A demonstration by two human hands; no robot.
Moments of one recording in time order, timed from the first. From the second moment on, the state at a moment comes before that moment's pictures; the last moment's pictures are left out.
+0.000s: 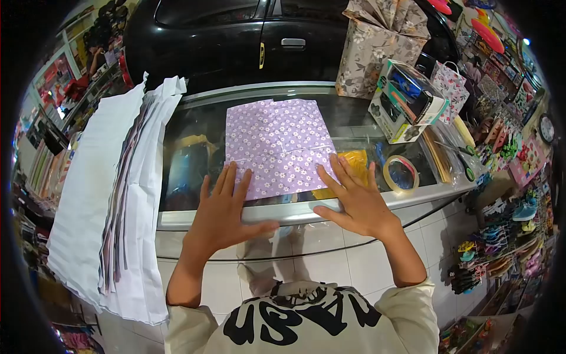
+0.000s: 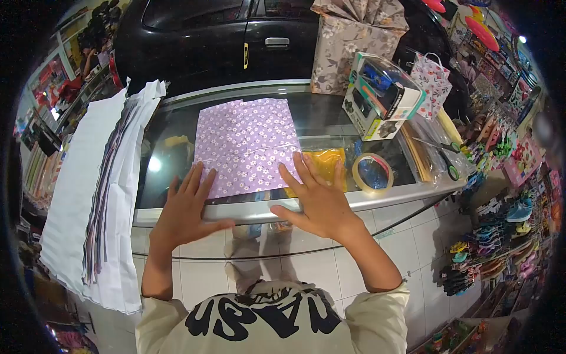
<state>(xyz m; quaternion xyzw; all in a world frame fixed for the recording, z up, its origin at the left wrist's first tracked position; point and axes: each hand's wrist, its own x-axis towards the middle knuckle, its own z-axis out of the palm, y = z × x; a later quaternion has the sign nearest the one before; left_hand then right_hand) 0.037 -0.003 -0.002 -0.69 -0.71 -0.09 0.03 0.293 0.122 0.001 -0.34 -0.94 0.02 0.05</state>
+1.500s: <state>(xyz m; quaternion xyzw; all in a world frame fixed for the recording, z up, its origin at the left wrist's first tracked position) 0.036 0.048 0.004 -0.66 -0.74 -0.15 0.04 0.304 0.193 -0.001 -0.29 -0.88 0.29 0.24</state>
